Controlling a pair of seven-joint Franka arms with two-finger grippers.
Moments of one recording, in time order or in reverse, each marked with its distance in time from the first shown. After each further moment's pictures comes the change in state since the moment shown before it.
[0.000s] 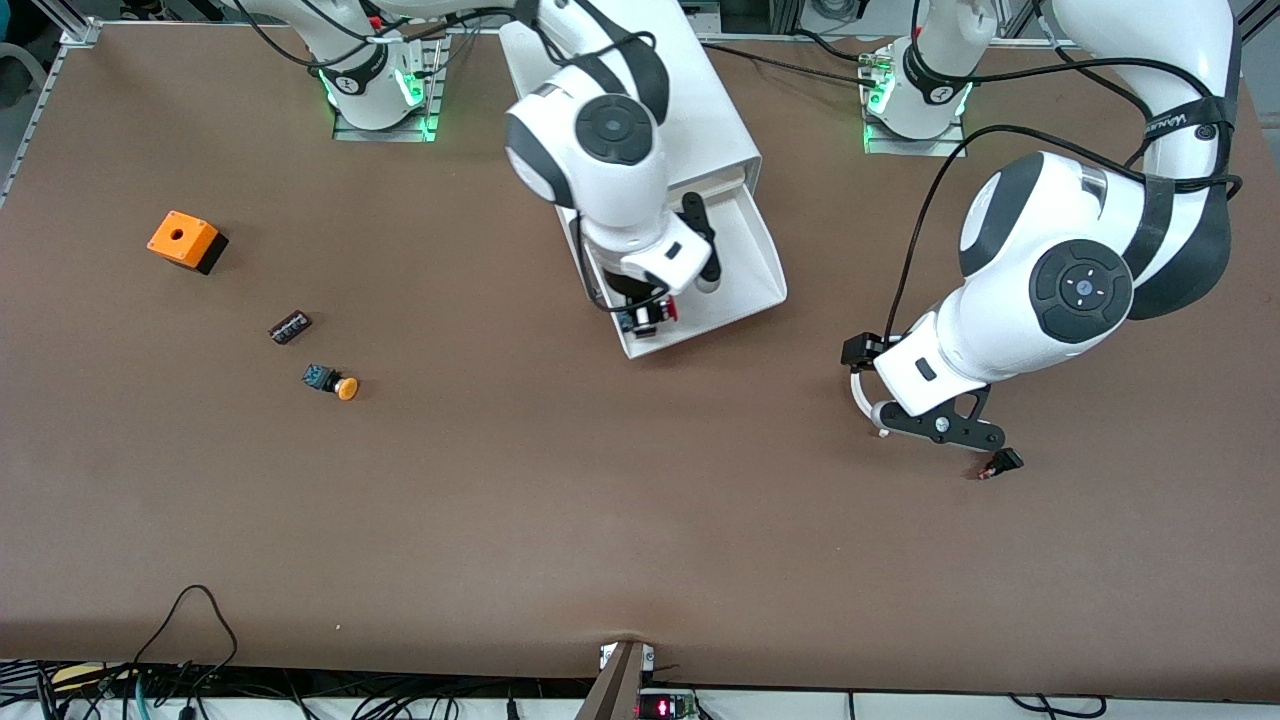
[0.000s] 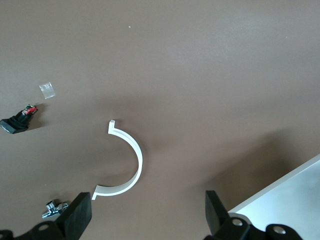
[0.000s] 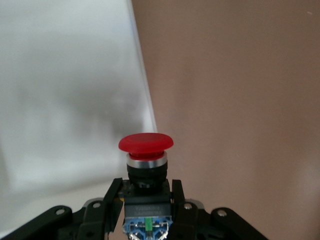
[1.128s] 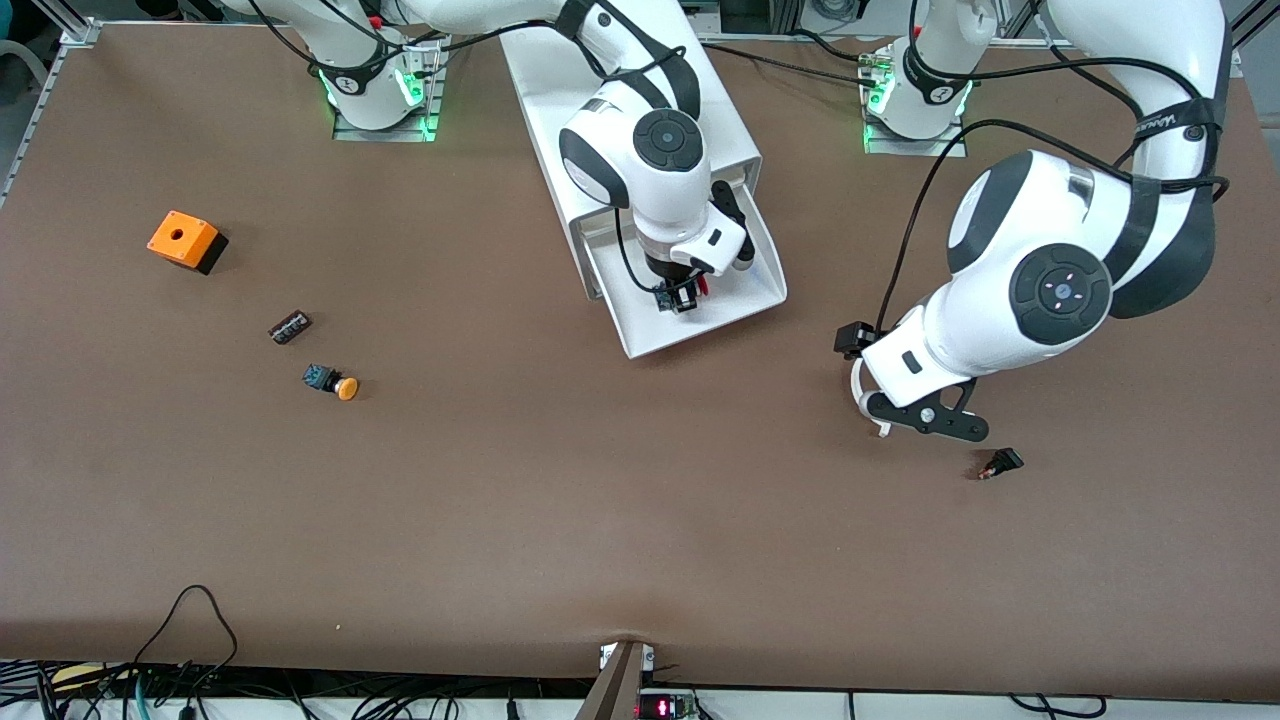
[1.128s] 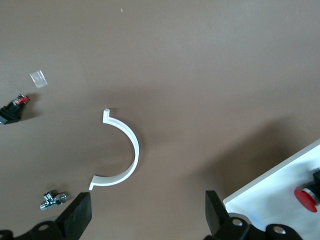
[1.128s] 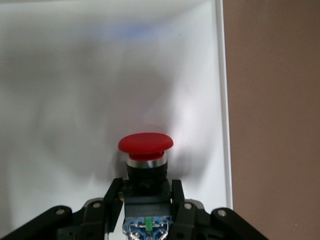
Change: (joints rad) left arm 0.000 -0.009 -0.012 -0.009 -0.002 -0.029 0.002; right arm 0.100 0.083 0.046 -0.095 0.004 0.113 -0.001
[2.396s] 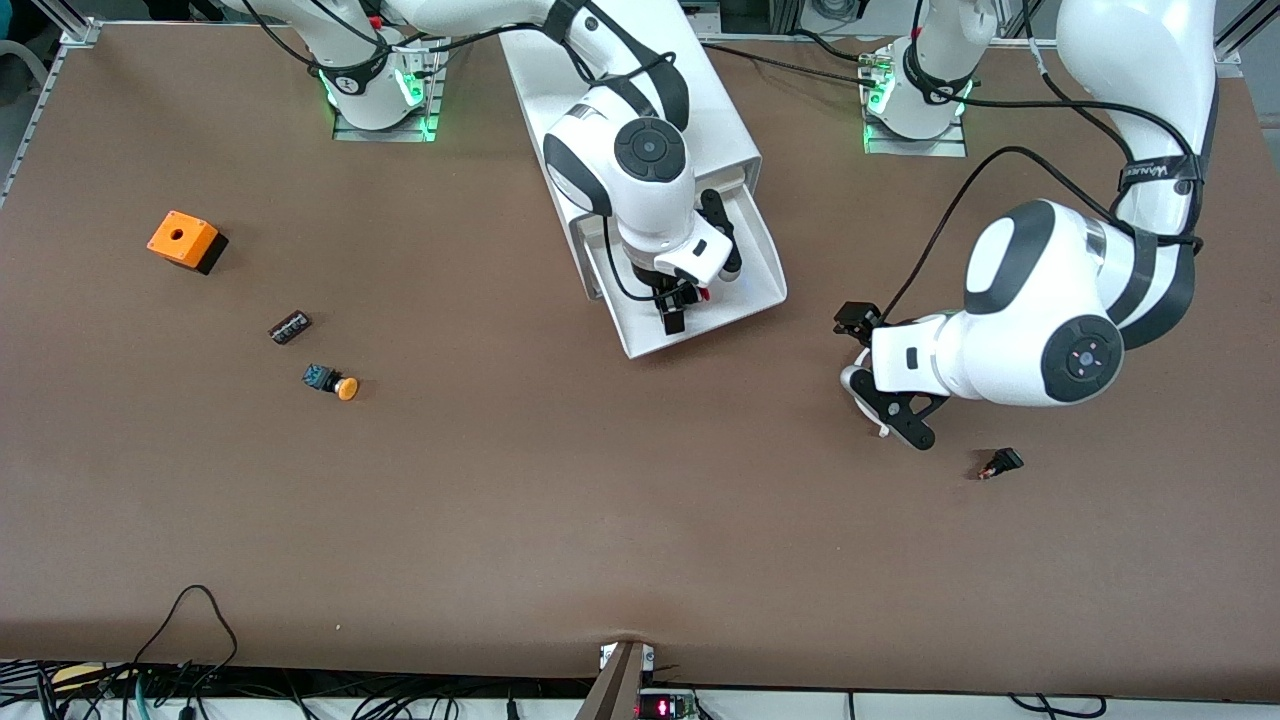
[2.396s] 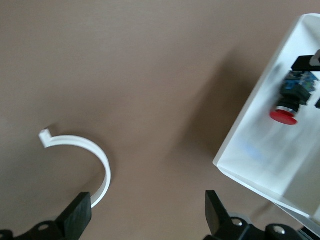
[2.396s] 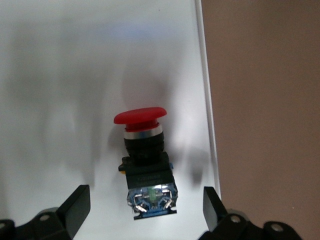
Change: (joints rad) left arm 0.044 0.029 -0.013 -0.070 -0.147 -0.026 0.463; right arm -0.036 -0.007 0.000 -0.005 0.019 -0.006 0.000
